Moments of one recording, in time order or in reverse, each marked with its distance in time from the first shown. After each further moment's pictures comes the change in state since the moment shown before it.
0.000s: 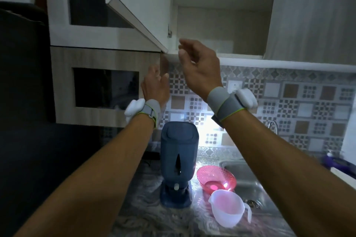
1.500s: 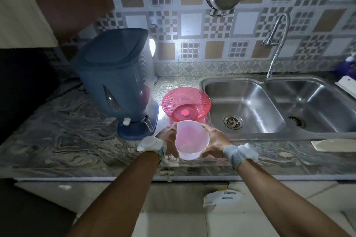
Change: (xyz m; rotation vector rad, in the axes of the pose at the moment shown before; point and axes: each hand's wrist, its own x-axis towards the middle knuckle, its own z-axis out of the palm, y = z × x) left_hand -0.318 -0.269 0.252 0.790 -1.408 -0.414; right_hand -0.333 0.465 -0.156 -0.342 -1.029 0.994
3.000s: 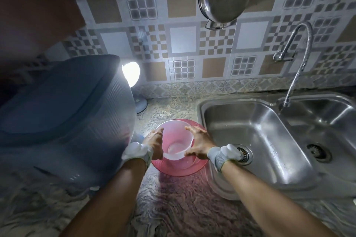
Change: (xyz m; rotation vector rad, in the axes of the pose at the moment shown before) left_hand 0.200 -0.013 -0.082 0.128 -0.033 -0.152; right_hand 0.215 0.008 -0.054 0.016 0.045 -0.033
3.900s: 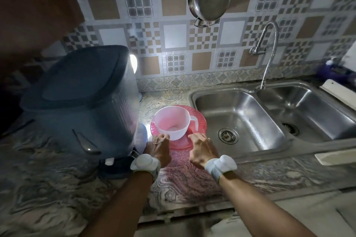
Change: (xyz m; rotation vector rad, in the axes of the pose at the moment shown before) left_hand -0.091 -0.017 0.064 0.051 0.298 0.148; right_hand -0.108 -0.015 0.072 -0.272 0.289 0.041
